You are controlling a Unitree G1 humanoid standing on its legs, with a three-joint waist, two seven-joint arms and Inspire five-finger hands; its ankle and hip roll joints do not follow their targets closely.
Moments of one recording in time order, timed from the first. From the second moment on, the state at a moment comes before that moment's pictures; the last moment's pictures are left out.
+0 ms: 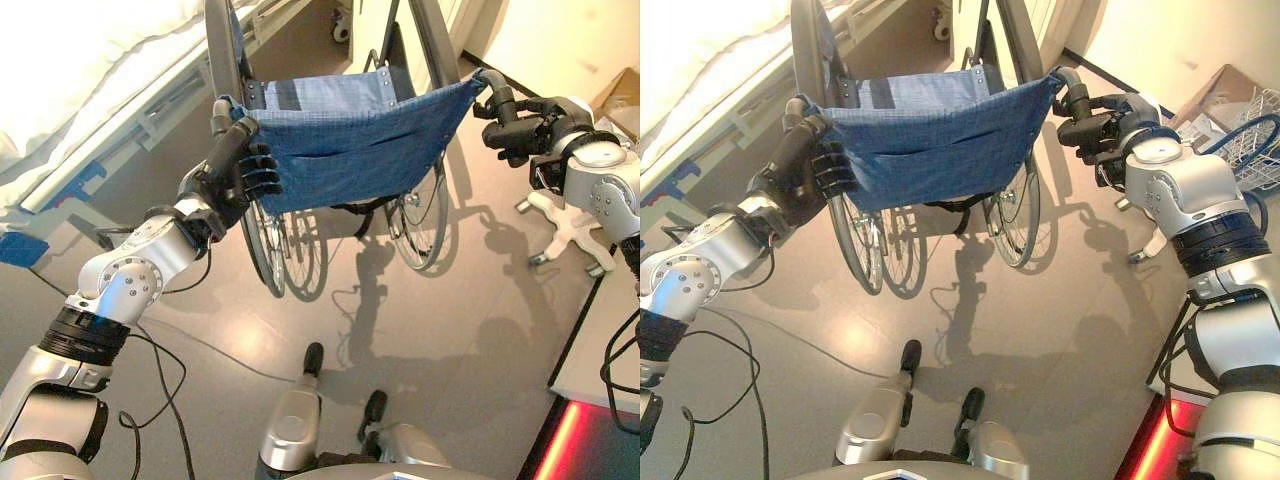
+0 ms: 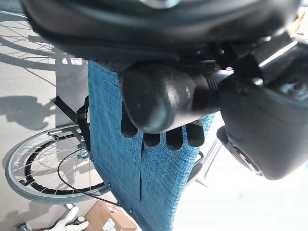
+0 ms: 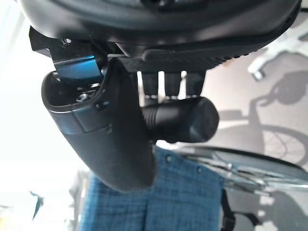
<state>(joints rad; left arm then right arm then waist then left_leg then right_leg) -0.58 0.91 -0.29 0.08 -1.34 0.32 0.28 -1.09 -0.93 0.56 0.46 0.84 0.58 -0.26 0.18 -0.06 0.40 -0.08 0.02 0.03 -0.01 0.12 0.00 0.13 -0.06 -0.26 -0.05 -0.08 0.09</state>
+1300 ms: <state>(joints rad) -0.23 0.95 0.10 -0.09 -1.30 0.38 0.27 -0.48 -0.94 0.08 0.08 0.95 0.52 -0.26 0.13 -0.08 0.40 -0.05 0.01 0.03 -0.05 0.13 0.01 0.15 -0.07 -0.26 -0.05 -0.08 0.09</state>
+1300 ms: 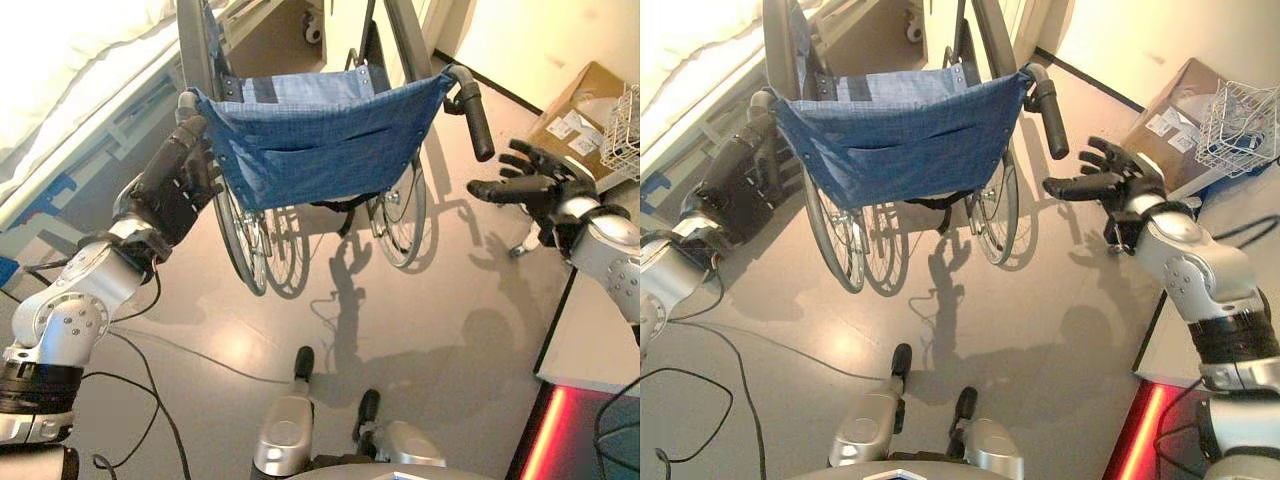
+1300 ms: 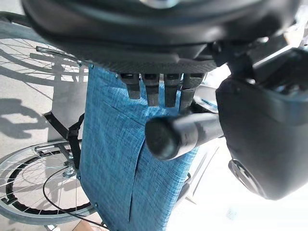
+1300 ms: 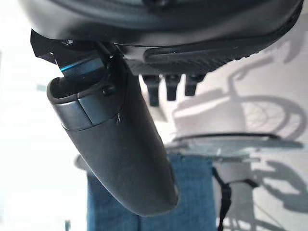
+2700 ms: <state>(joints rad) 0.24 0.37 0.02 0.49 -0.91 0.27 0.17 0.16 -0.34 0.01 0.68 0.91 0.32 -0.26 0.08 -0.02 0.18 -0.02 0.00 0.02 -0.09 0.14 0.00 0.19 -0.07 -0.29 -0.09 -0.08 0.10</state>
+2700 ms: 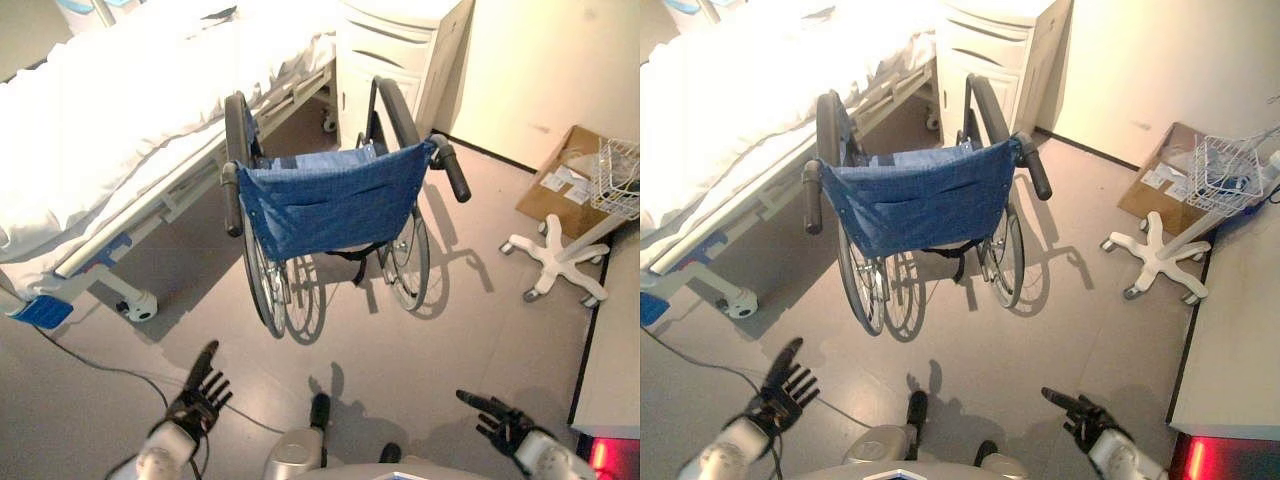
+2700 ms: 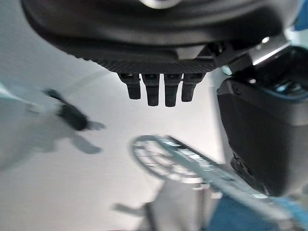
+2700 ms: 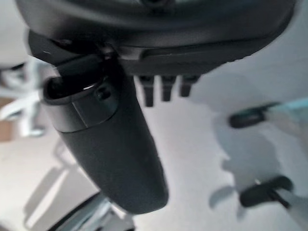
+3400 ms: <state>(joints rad) 0.14 0.22 -0.15 1.17 -0.66 0.11 0.04 0.09 -0.22 0.13 1.19 0.60 0.19 0.03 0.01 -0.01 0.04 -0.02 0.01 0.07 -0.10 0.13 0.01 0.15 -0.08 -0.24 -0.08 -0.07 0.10</state>
